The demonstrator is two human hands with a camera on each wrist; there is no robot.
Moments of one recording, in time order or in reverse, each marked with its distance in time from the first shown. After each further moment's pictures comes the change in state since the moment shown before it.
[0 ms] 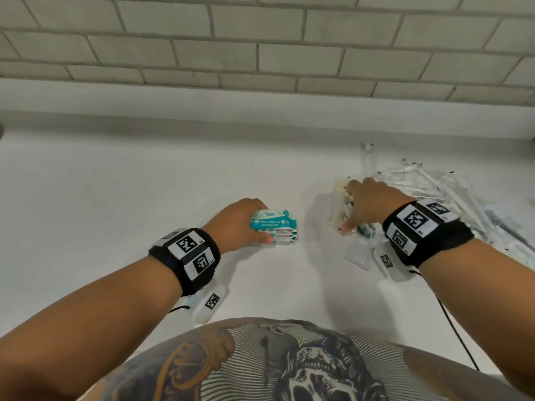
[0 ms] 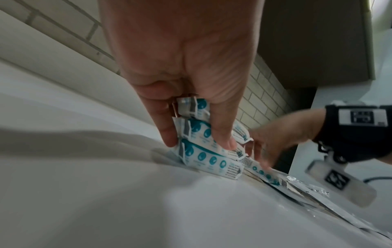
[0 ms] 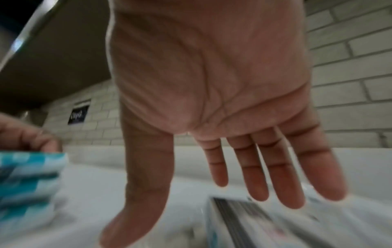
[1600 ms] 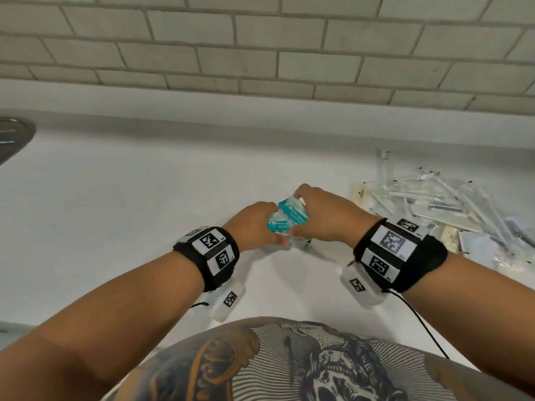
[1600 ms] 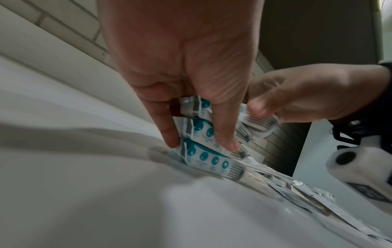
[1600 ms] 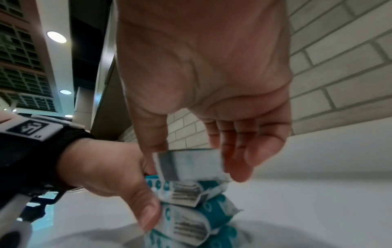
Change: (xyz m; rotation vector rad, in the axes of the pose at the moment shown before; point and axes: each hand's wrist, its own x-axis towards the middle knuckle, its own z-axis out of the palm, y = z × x) left_hand 0.003 0.000 0.001 -0.045 -0.008 -0.020; right_hand -0.030 -0.094 -0.003 0.318 0.087 -0.408
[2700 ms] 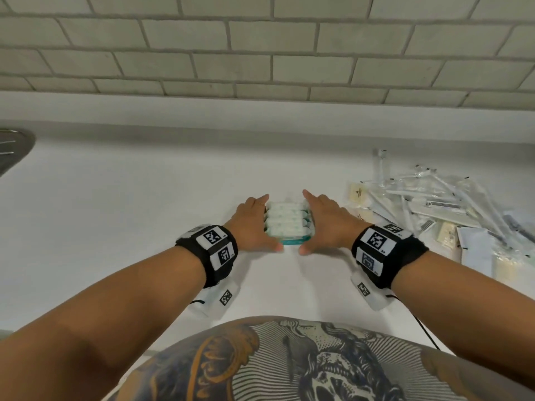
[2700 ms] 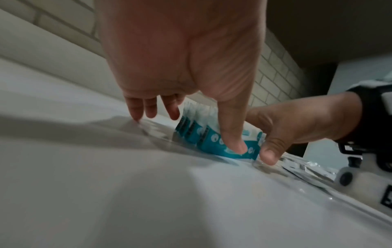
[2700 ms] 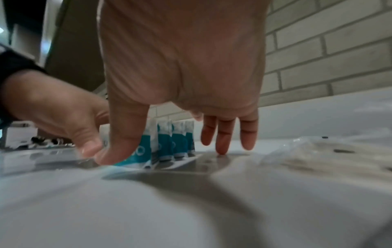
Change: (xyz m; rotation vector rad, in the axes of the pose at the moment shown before) left_hand 0.008 -0.010 0.001 0.210 -0.052 -0.150; right_hand 0.015 0.039 0.035 -0.027 -0.074 0.092
